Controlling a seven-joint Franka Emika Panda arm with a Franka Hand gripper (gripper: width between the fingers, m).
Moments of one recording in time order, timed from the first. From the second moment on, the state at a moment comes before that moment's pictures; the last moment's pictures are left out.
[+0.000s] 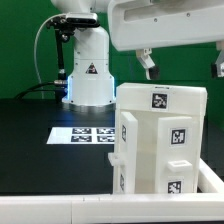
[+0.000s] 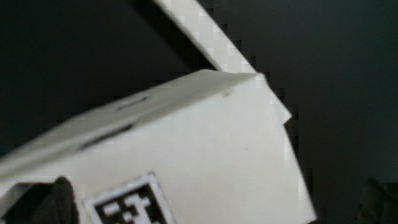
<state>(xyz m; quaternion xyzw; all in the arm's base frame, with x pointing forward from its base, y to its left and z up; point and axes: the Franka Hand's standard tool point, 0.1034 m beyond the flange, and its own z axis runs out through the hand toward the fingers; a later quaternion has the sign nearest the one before) 0.618 0.088 0.182 -0.94 0.31 0.04 0.09</state>
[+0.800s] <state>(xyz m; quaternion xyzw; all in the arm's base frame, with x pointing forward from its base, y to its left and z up) 0.622 0.077 0.179 -0.97 -0.26 -0.03 0.04</state>
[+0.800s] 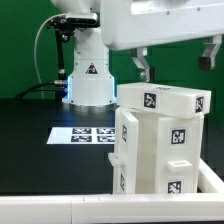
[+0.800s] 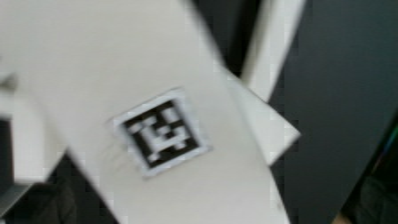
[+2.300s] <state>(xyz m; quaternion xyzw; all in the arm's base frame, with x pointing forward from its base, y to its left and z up) 0.614 0.062 0.151 -0.99 -0.09 -0.01 0.05</state>
